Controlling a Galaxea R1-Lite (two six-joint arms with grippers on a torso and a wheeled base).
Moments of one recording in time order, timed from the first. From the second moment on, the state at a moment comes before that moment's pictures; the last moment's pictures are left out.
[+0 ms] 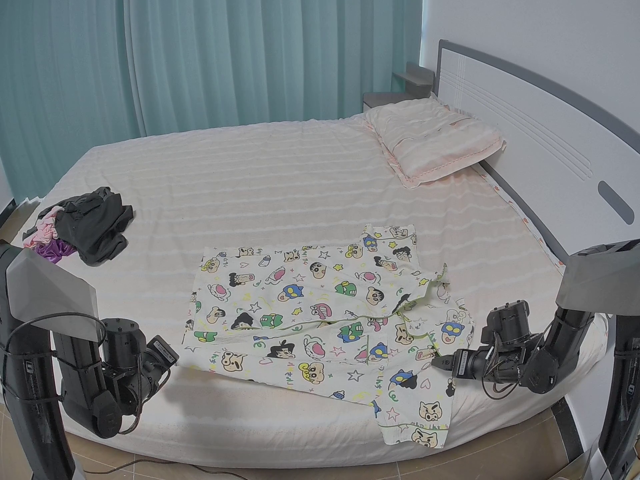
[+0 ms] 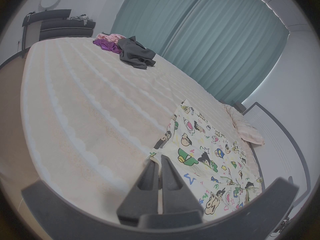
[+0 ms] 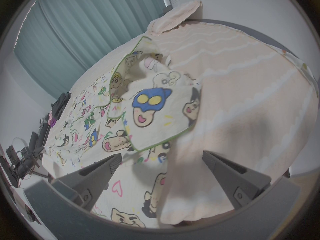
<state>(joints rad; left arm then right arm) -0.14 2.25 -0.18 -1.52 0.24 -0.81 0.27 2.28 -0.52 -0.93 0.04 0.45</state>
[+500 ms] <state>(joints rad) -0.14 2.26 -0.18 -1.53 0.24 -0.81 0.31 2.27 -0.67 -0.75 0.07 0.39</state>
